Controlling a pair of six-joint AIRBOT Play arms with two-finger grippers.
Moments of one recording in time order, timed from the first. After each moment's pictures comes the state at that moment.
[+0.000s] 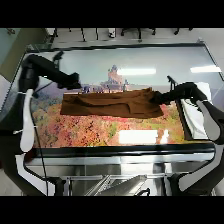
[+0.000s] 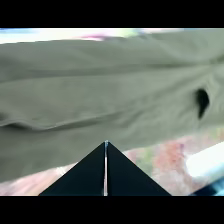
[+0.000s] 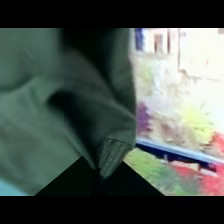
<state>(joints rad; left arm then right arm) -0.12 -1.82 1.93 -2.07 1.41 1.60 -0.18 -1.82 1.38 2.42 -1.09 -2.02</state>
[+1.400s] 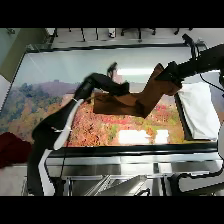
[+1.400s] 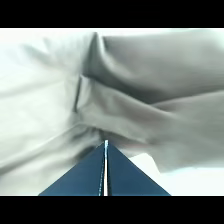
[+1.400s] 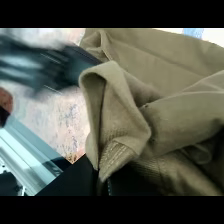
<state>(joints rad) -0.44 -2.01 2.03 -2.35 1.09 1.56 -0.15 -1.60 1.76 2.44 -1.55 -1.82</state>
